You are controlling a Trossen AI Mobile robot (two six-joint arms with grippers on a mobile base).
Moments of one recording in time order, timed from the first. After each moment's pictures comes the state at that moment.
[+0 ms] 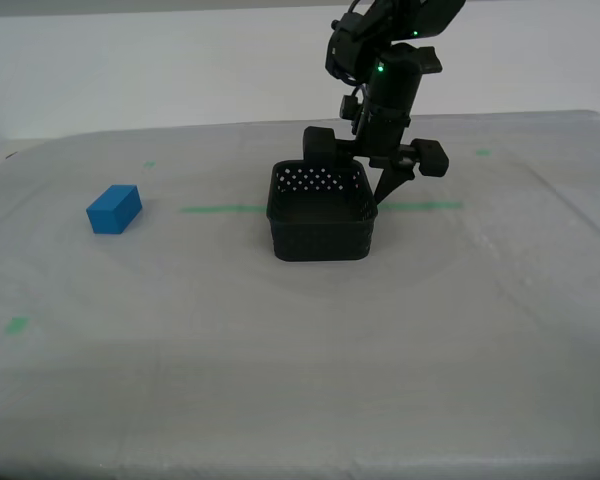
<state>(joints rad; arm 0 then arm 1) 0.57 2.29 1.64 -0.65 -0.06 0.54 0.00 1.05 0.52 0.60 -0.01 0.00</state>
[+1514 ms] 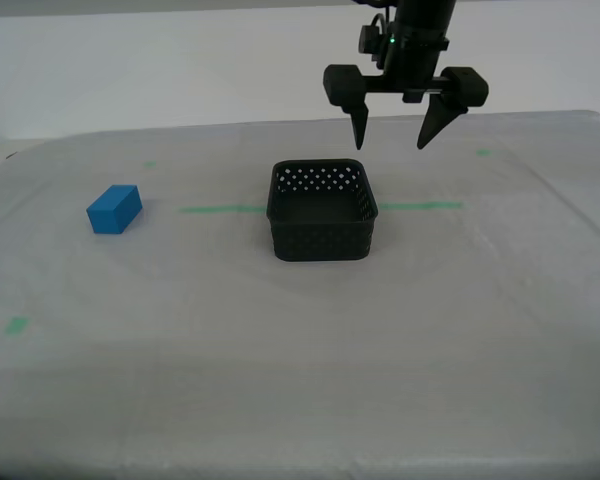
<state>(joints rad) 0.53 2.08 1.64 -0.84 0.02 0.40 0.00 1.05 0.52 0.60 -0.01 0.00</state>
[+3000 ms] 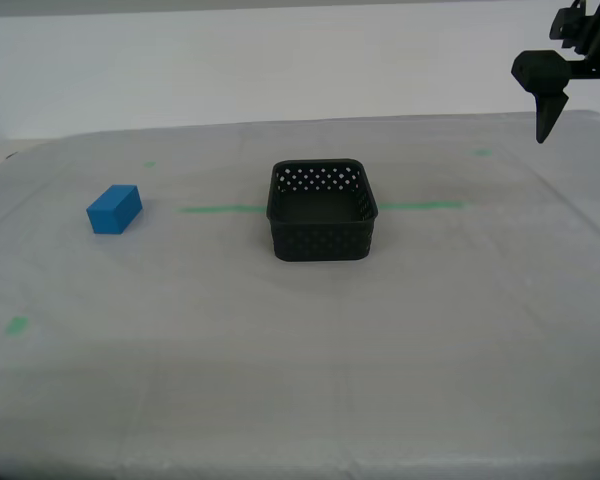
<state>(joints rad) 0.04 1.74 1.25 -0.84 0.02 0.11 0.00 1.05 0.52 0.60 -0.01 0.00</state>
